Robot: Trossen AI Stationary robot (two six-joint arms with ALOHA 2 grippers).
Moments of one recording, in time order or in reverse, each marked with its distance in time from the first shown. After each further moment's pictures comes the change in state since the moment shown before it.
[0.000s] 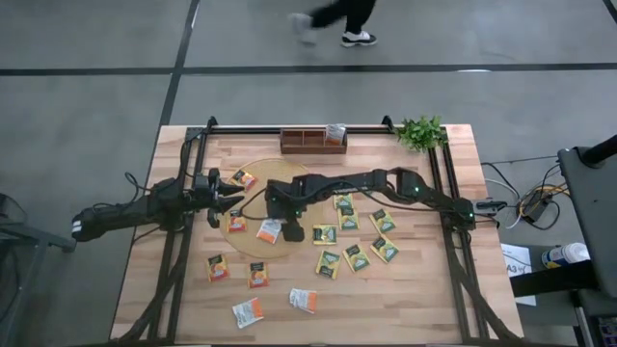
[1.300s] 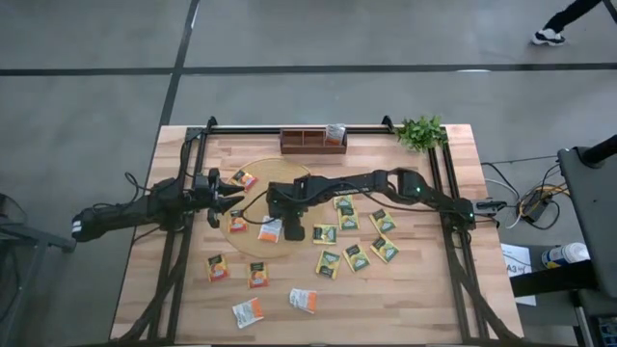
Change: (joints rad) left arm 0.000 0.000 0.000 0.000 0.000 0.000; right arm 0.012 -0.004 -0.039 0.004 0.127 -0.020
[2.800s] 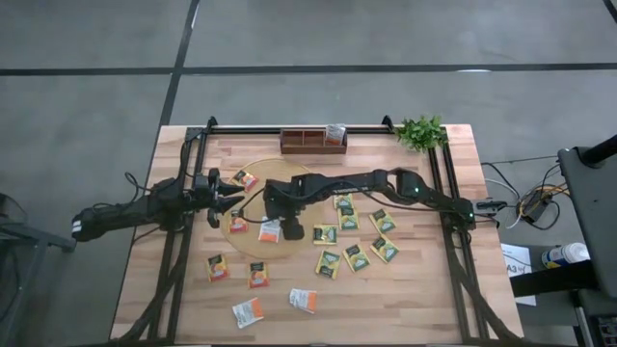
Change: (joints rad) left arm 0.000 0.000 0.000 0.000 0.000 0.000; right arm -0.002 0.006 0.080 -0.033 -0.040 -0.077
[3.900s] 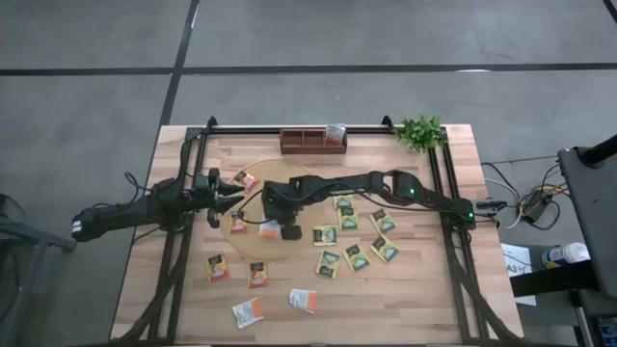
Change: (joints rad) left arm 0.000 0.000 0.000 0.000 0.000 0.000; right arm -0.002 0.053 0.042 0.014 0.013 -0.010
